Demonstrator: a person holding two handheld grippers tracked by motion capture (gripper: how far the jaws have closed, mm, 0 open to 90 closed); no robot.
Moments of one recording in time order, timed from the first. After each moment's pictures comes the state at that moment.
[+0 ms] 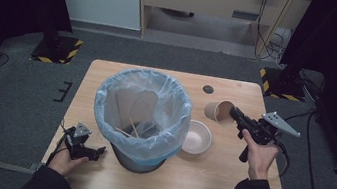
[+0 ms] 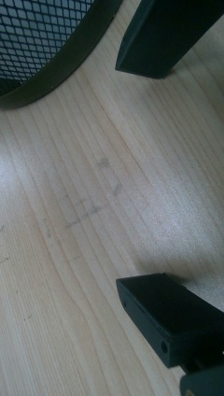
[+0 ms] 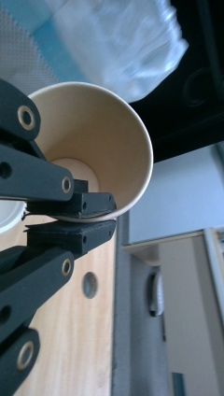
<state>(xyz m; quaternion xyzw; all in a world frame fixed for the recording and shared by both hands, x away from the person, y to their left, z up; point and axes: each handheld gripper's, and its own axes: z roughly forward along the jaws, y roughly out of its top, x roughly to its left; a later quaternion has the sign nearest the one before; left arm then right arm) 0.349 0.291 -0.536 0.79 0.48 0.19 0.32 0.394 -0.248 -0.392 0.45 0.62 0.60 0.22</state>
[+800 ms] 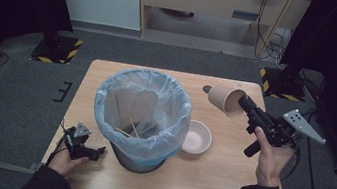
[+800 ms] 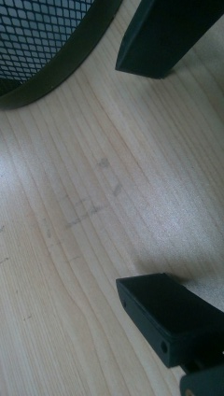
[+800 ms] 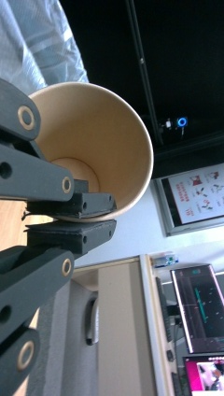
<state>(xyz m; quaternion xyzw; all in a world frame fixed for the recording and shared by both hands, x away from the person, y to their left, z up) 0.349 0.291 -0.537 0.79 0.48 0.19 0.32 0.361 -0.246 -0.330 0.38 0.56 0.69 0.24</state>
